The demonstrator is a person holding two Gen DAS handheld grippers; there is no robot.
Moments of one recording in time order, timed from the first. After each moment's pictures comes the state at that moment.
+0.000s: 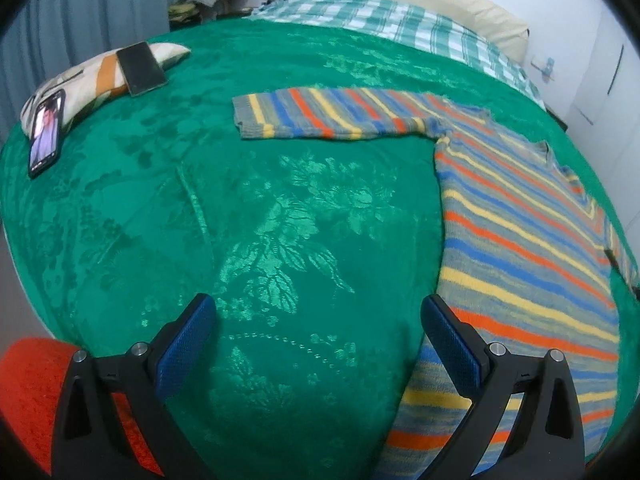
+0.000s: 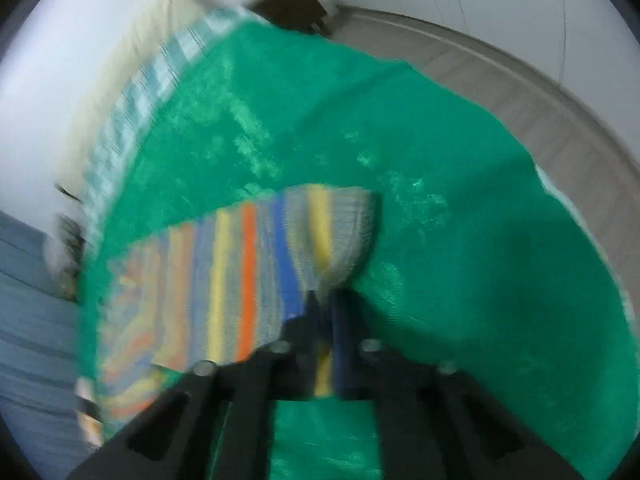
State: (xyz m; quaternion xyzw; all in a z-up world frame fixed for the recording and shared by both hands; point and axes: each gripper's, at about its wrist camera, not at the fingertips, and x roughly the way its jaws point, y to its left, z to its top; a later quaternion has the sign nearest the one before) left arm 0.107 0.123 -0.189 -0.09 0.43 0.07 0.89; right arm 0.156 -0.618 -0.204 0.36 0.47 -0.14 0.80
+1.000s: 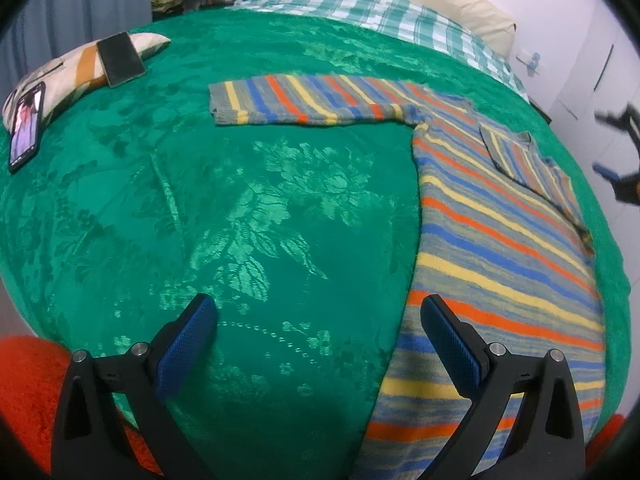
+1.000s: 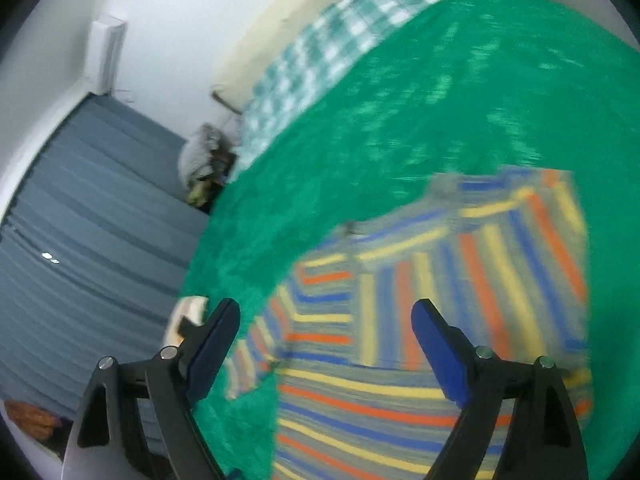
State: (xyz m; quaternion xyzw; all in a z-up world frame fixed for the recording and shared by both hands) left arm 0.107 0.117 -0.195 -0.11 0.45 0.03 0.89; right arm 0.292 -0.352 -0.110 0.32 0.43 0.13 0.83
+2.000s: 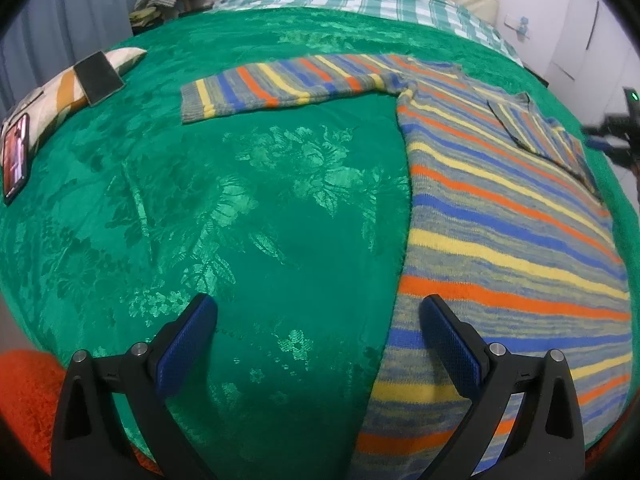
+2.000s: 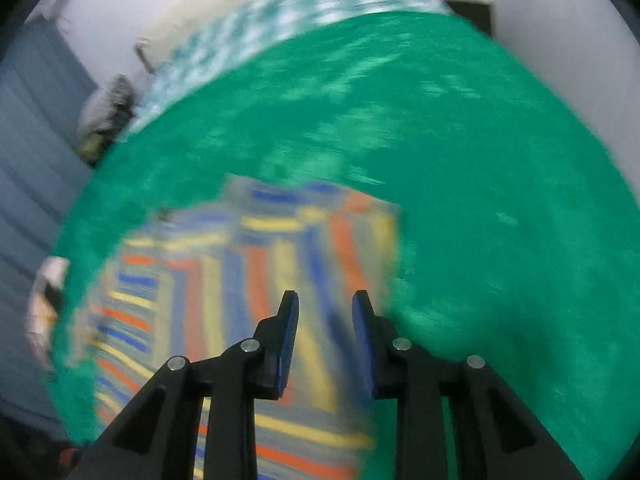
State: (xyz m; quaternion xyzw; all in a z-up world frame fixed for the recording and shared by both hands) left arm 0.114 0.094 -0.207 -0.05 0.46 0.03 0.88; right arm 0.325 -0.414 -0.151 0.20 0.49 0.07 0.85
